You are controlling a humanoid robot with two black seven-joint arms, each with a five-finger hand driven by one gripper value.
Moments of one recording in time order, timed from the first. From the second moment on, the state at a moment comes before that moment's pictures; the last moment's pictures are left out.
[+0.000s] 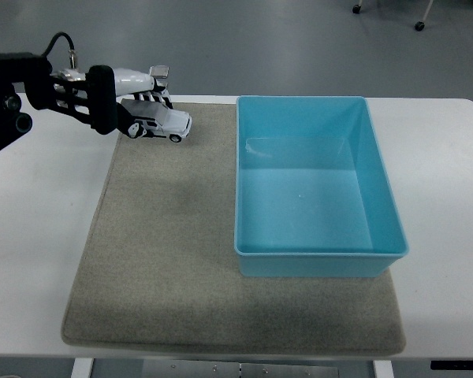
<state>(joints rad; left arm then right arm) -1.18 0.65 -0.35 -1.00 1.51 -0.30 -0.27 0.01 0.00 -0.01 0.12 -0.03 0.13 0.05</state>
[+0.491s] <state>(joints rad) -1.39 0.37 -0.29 -0.99 1.48 -0.40 -0.26 0.01 0.00 -0.01 0.12 -0.03 0.13 0.05</state>
